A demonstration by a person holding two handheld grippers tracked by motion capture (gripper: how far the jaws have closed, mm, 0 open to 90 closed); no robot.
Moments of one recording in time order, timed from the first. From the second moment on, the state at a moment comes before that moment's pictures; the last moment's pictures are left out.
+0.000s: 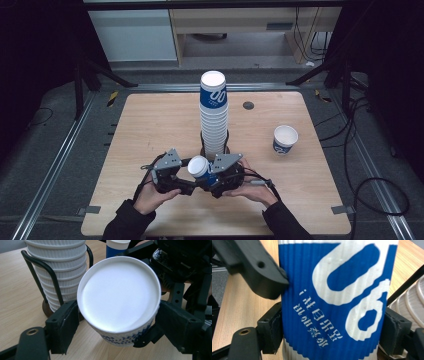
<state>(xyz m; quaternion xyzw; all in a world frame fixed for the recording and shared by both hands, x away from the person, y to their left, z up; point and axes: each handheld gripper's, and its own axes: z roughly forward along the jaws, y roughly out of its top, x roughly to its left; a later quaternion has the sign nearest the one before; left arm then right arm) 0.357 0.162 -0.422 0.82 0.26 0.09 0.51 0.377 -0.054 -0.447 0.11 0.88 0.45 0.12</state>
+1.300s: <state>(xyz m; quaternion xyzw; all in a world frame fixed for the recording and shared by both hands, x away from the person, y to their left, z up) 0.361 0.186 -0.408 0.79 0.27 0.11 0.54 0.384 -0.071 -0.437 0.14 0.85 0.50 0.10</state>
